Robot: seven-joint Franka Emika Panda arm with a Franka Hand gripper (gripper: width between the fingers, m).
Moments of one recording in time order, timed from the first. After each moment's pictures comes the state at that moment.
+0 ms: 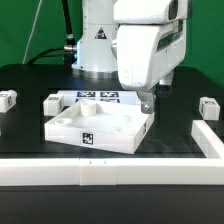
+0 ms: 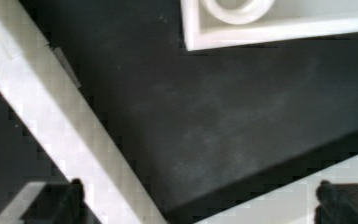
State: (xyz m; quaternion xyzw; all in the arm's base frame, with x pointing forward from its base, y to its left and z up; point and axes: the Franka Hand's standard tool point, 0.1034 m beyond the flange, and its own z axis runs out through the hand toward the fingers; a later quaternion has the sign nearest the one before) arm 0.607 0.059 0.092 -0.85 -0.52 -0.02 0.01
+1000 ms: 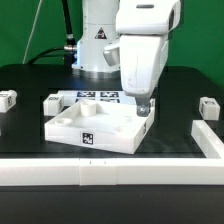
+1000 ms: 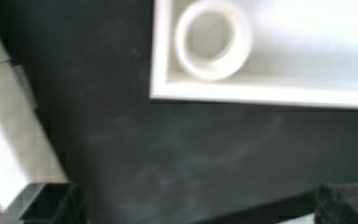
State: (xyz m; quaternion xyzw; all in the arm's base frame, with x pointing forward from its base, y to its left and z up) arm 0.573 0.048 0.078 -0.80 -0.60 0.01 0.02
